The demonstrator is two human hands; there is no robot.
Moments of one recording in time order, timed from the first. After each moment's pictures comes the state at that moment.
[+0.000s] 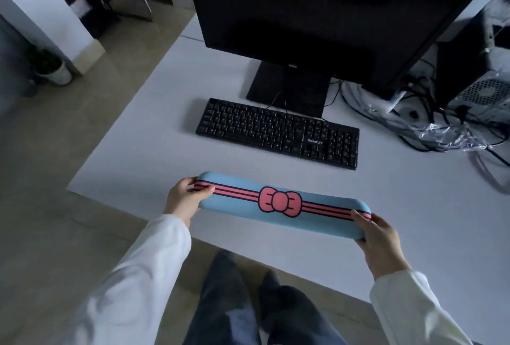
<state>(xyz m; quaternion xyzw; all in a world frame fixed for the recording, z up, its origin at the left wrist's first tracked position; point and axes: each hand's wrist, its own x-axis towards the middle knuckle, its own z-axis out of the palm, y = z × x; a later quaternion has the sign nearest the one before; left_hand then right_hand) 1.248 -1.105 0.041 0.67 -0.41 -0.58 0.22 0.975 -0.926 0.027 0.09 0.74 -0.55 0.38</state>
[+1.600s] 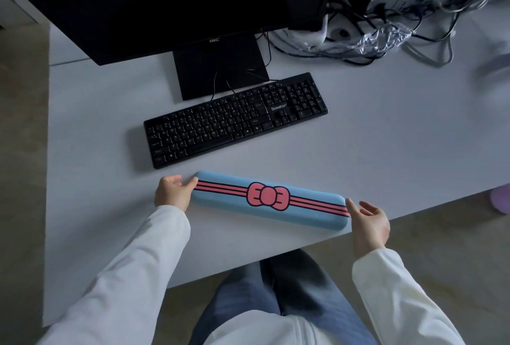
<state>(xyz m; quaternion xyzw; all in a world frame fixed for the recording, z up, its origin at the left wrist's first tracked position) 1.220 -1.227 -0.004 0.64 -0.64 -0.42 0.00 1.093 -0.926 -0.013 0.31 0.82 -0.45 0.16</state>
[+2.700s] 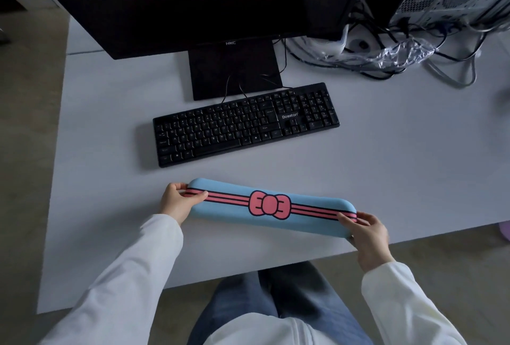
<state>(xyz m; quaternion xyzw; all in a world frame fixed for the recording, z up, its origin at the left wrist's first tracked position) 1.234 -1.228 -0.018 0.62 -0.59 -0.52 -0.02 1.071 -0.930 -0.017 0.26 0.78 -0.50 0.27</state>
